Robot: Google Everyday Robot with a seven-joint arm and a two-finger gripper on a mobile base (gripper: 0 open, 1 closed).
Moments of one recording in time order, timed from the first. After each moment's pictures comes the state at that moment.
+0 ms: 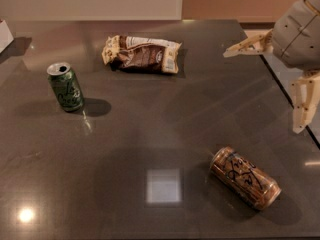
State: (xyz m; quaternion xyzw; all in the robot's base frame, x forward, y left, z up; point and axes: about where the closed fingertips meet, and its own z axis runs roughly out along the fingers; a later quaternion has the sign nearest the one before) arm 0.439 -0.181 0.968 -0.86 0.48 0.02 0.16
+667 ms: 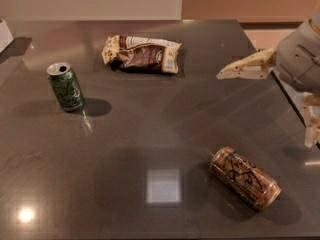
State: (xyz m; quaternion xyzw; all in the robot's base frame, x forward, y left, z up) arm 0.408 -0.178 0.954 -0.93 0.33 -0.01 0.16
